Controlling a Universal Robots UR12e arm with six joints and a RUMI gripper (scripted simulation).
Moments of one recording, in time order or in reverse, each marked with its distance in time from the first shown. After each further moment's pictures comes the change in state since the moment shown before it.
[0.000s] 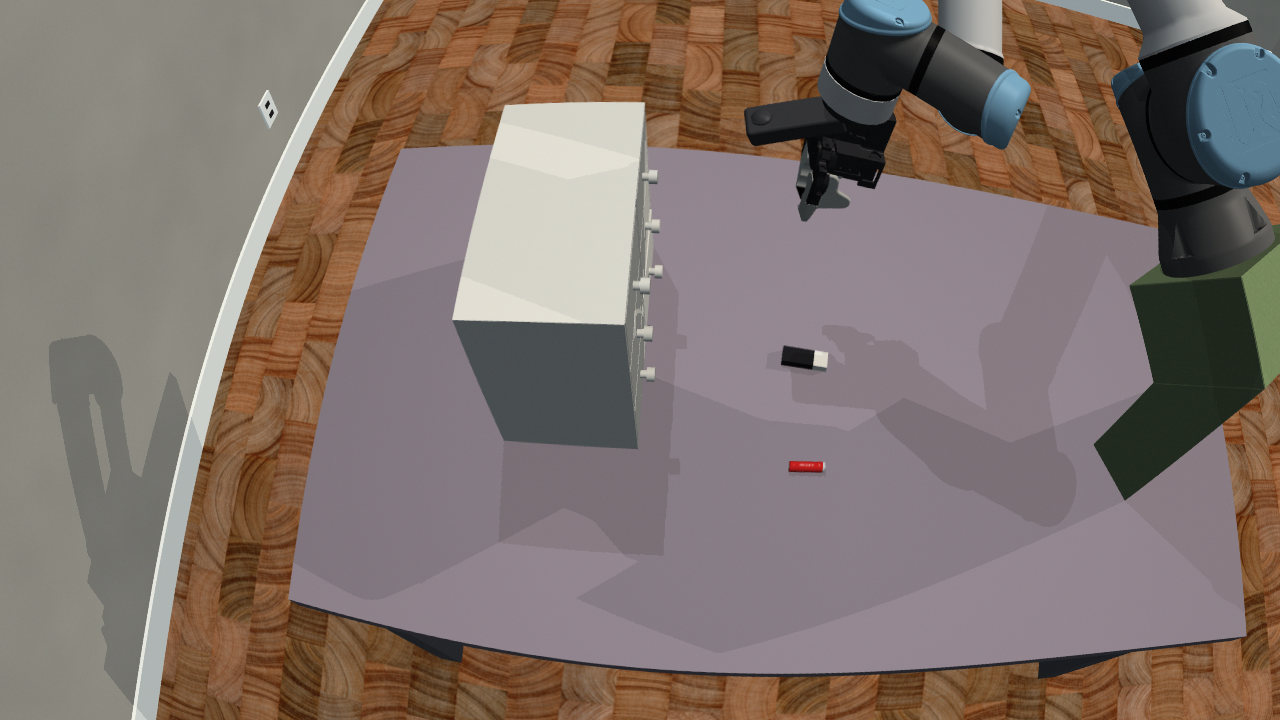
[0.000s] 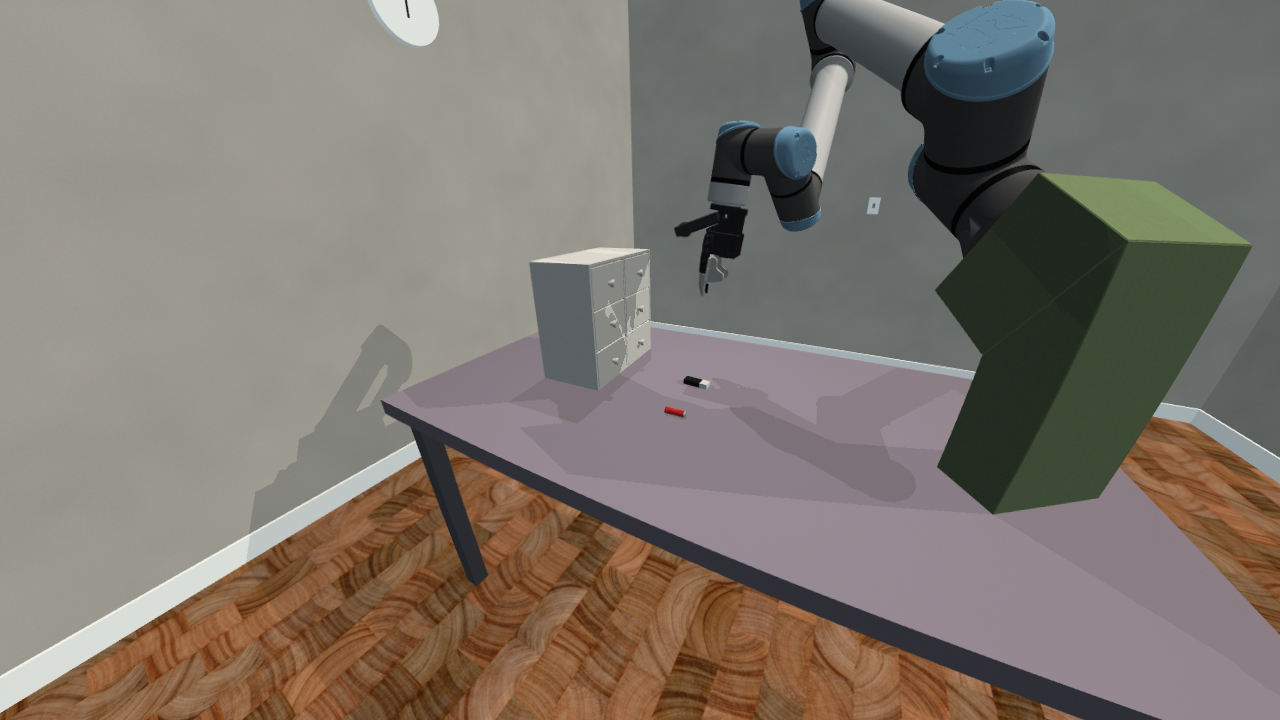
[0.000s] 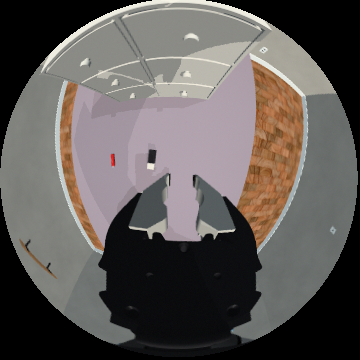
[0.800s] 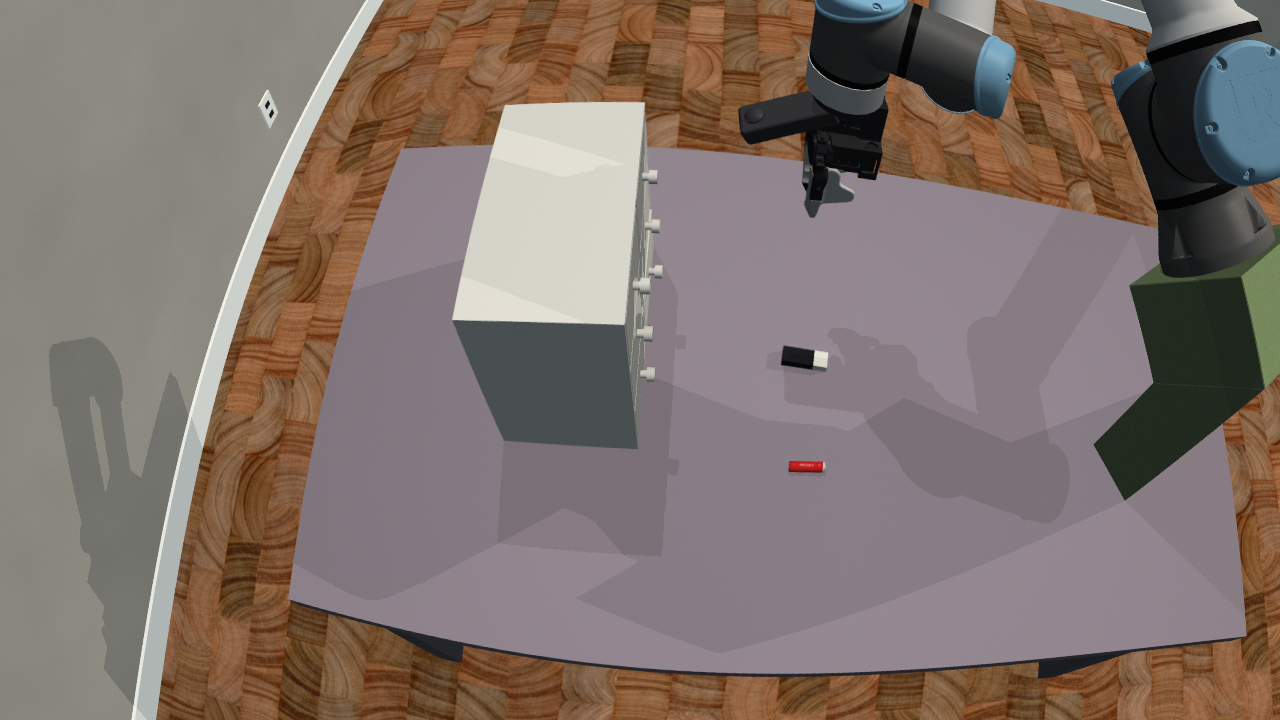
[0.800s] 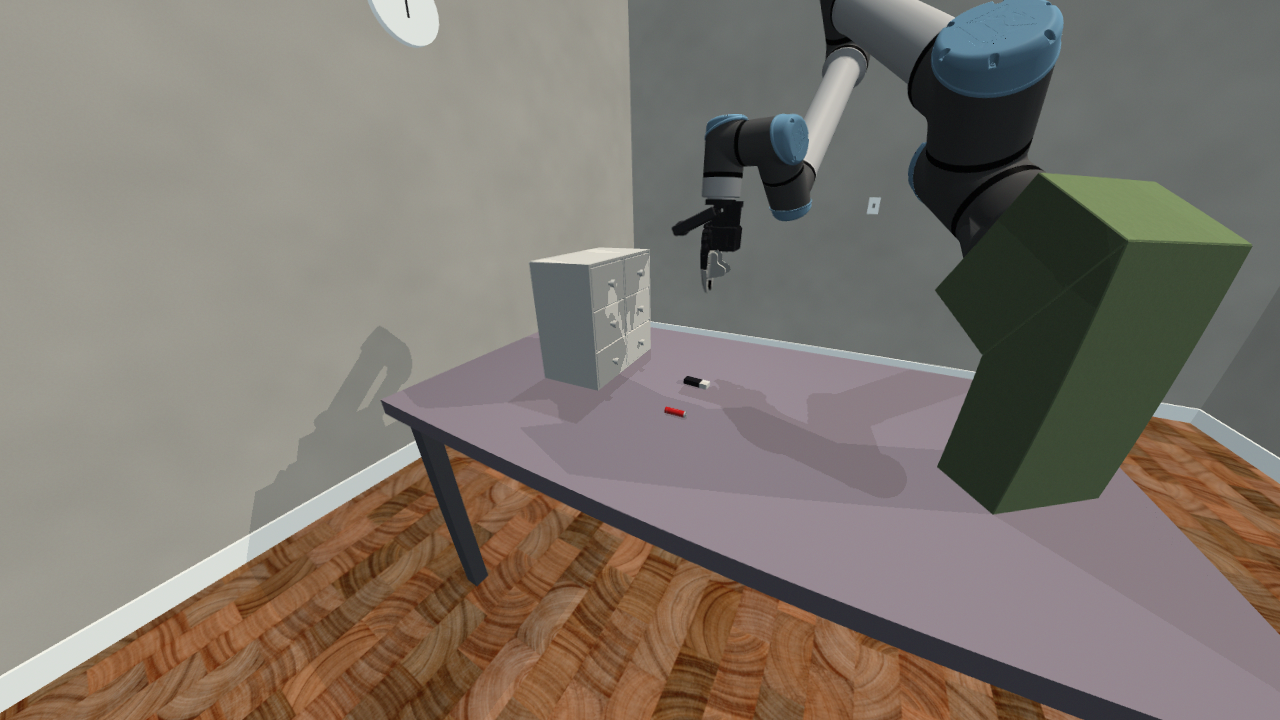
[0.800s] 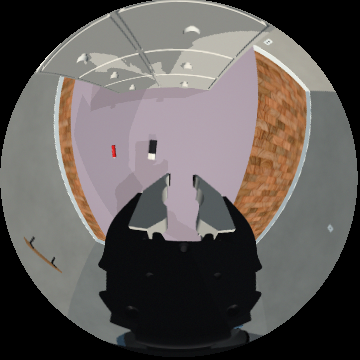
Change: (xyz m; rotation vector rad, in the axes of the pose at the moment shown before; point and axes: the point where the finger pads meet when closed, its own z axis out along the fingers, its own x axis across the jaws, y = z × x) arm 0.000 0.007 -0.010 -0.103 -0.001 0.000
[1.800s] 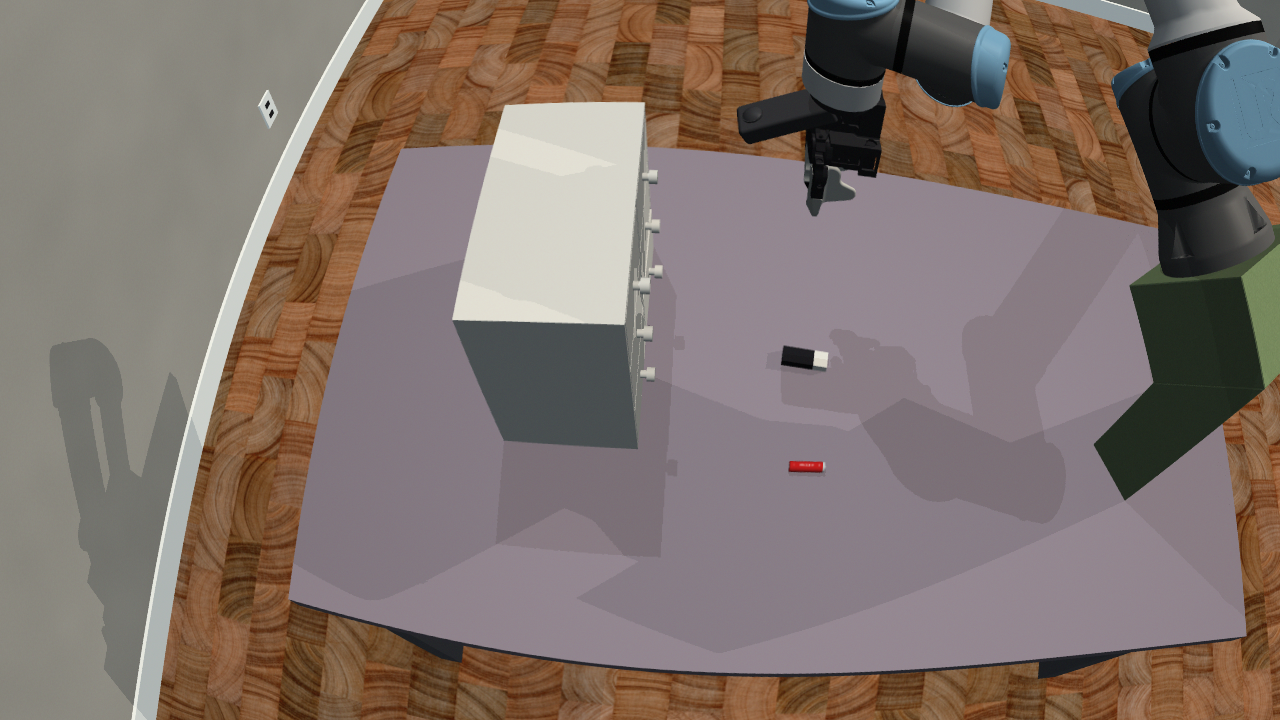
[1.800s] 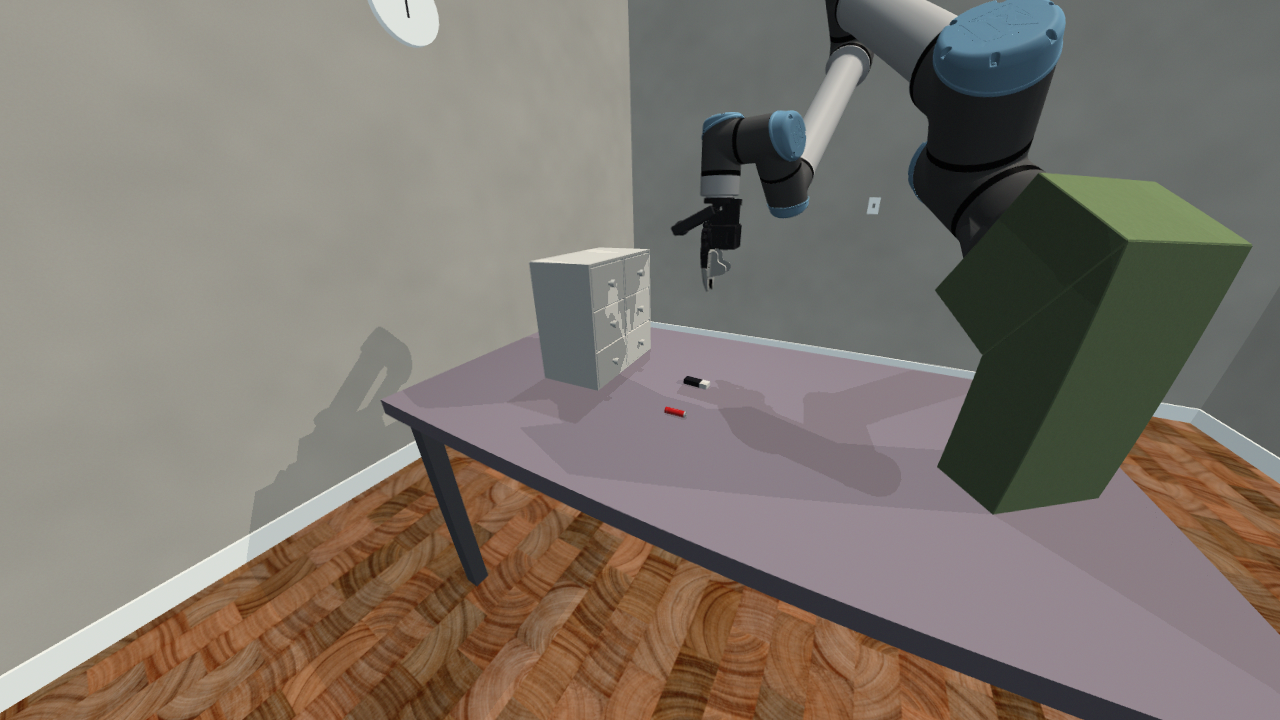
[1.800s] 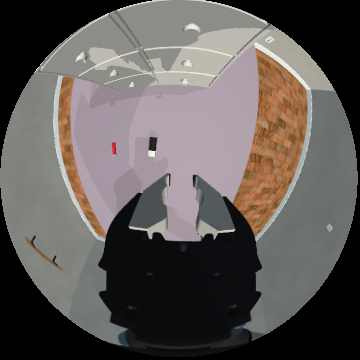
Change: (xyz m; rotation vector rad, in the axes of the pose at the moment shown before) arm 0.000 0.002 -0.003 -0.030 0.000 0.000
